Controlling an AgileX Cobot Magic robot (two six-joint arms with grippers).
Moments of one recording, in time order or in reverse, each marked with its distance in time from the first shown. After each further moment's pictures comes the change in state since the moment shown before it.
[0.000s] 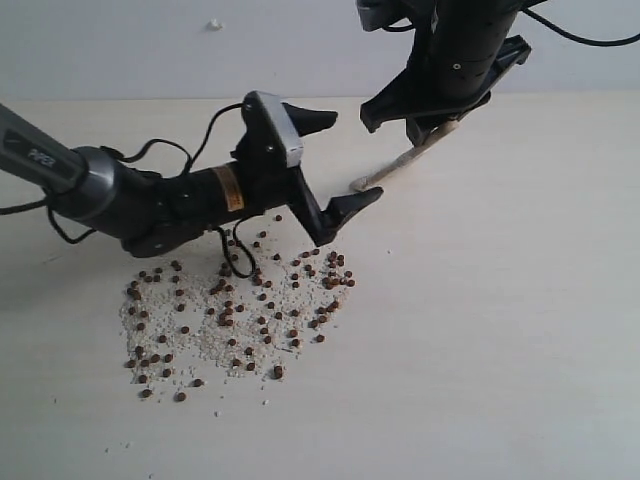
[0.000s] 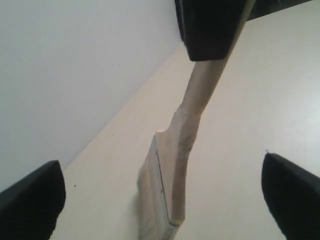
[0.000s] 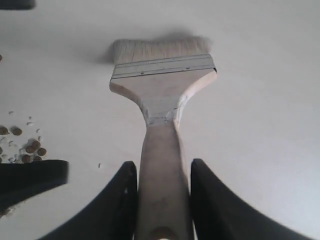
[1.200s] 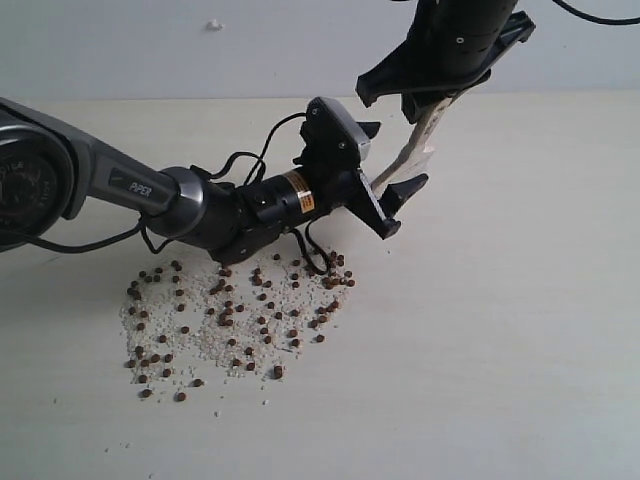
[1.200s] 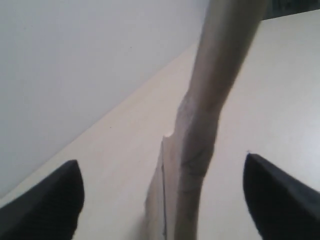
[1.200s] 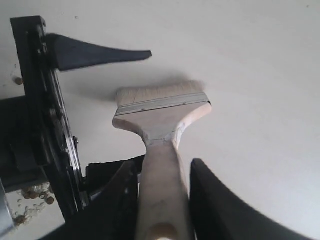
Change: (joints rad) left arm -0.147 0.143 -0.225 -0.264 0.160 -0.023; right arm 0.000 -0.034 -0.030 0.021 -0.004 0.000
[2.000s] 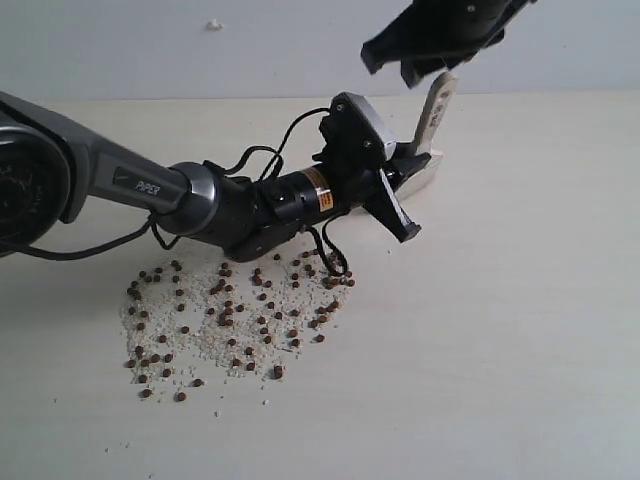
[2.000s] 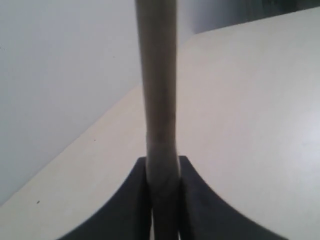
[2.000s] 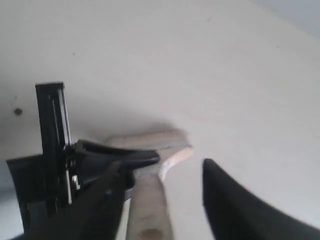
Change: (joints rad) left arm -0.046 -0.038 -0.004 -0.004 0.069 0.023; right arm 0.000 -0.071 -0.006 -0.067 -0.065 0.004
